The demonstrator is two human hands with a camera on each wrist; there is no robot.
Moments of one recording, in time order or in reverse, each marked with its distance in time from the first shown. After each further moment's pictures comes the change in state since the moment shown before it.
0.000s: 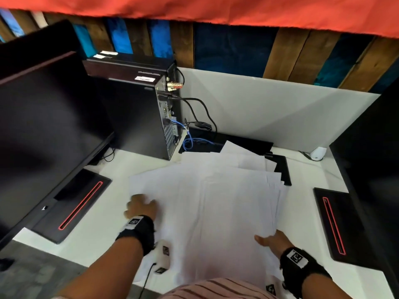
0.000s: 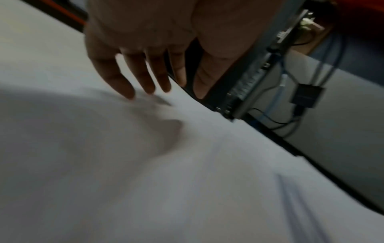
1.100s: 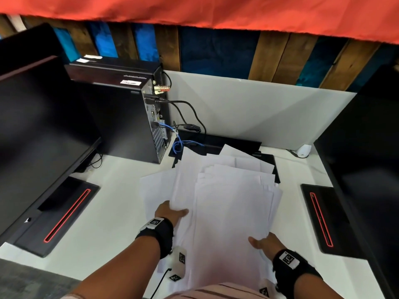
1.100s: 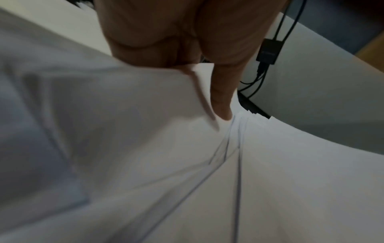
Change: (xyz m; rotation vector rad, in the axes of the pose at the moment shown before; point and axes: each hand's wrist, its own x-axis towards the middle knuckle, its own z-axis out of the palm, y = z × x) left_hand -0.037 0.023 0.056 0.085 -0.406 0.225; right_hand 0.016 0.027 0.003 0.013 0.024 -0.005
